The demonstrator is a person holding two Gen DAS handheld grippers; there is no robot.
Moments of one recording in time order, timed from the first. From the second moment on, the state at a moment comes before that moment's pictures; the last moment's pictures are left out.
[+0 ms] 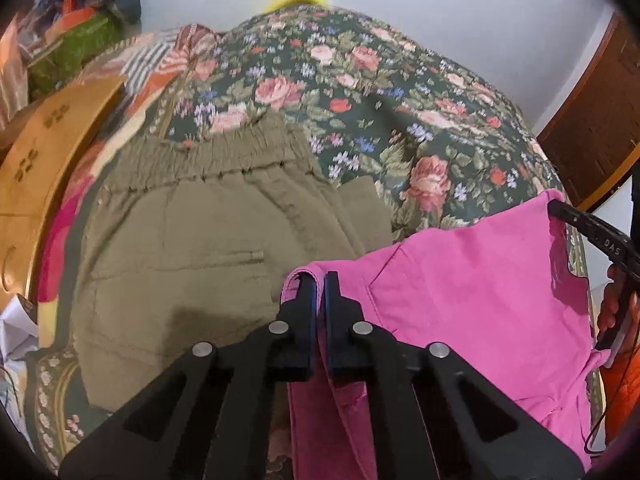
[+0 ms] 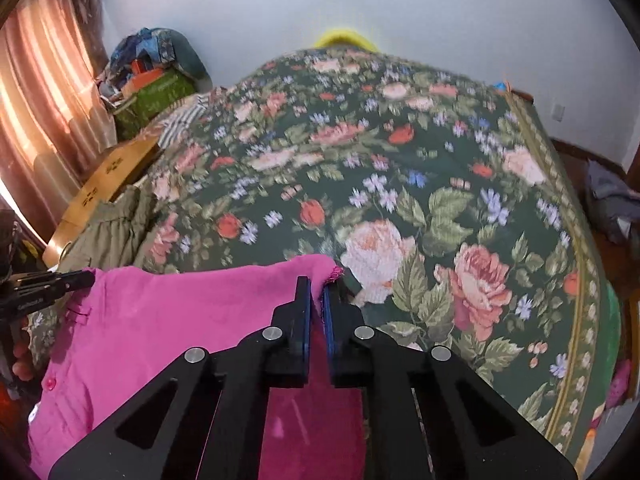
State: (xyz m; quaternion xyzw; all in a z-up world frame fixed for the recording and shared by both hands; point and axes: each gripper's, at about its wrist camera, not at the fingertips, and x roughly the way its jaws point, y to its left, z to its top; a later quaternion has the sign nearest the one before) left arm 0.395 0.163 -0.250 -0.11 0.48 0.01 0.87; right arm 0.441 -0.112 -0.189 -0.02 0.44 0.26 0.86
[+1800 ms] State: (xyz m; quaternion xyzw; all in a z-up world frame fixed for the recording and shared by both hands) left arm 0.113 0.096 -0.192 -0.03 0.44 -0.08 0.89; right arm 0.128 -0.198 -0.106 0.05 0.41 0.28 0.87
